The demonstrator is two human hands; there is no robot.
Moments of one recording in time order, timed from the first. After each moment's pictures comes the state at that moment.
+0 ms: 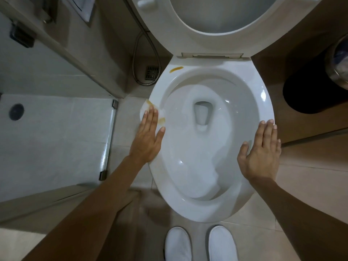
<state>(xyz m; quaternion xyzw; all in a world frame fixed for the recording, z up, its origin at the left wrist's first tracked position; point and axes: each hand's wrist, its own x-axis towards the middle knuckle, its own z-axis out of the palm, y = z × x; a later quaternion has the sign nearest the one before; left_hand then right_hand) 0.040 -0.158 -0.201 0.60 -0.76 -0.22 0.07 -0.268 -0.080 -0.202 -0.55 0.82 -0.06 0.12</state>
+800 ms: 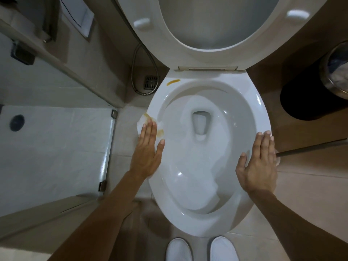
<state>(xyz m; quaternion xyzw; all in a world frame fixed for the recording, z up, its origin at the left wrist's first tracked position) 0.029 -0.156 -0.198 0.64 -0.73 -0.23 0.07 -0.269 -0.079 -0.207 -0.55 0.82 -0.07 0.12</state>
